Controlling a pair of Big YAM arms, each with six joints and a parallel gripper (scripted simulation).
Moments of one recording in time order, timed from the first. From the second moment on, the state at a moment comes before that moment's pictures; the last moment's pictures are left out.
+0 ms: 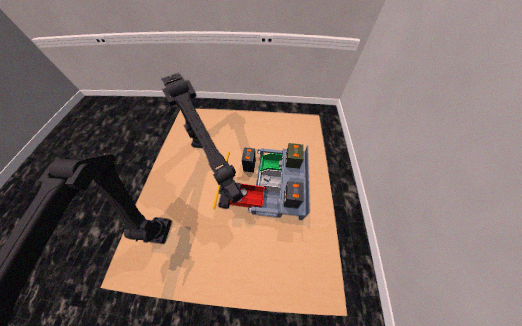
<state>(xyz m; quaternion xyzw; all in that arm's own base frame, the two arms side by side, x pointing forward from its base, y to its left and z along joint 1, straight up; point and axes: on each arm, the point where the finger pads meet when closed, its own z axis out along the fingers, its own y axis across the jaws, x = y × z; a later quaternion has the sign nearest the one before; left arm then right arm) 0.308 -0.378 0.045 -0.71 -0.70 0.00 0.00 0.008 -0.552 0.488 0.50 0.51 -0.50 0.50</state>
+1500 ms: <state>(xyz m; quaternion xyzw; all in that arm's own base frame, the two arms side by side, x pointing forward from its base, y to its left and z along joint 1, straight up) 0.308 -0.379 0.046 -0.71 -0.70 0.00 0.00 0.008 -0.552 0.488 0.50 0.51 -0.50 0.50</state>
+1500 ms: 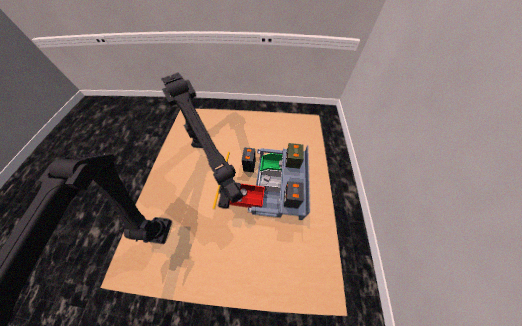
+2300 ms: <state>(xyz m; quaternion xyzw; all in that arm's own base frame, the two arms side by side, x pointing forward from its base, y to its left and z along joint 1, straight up) 0.302 -0.379 0.047 -0.71 -0.70 0.00 0.00 0.008 -0.552 0.488 0.50 0.51 -0.50 0.50</state>
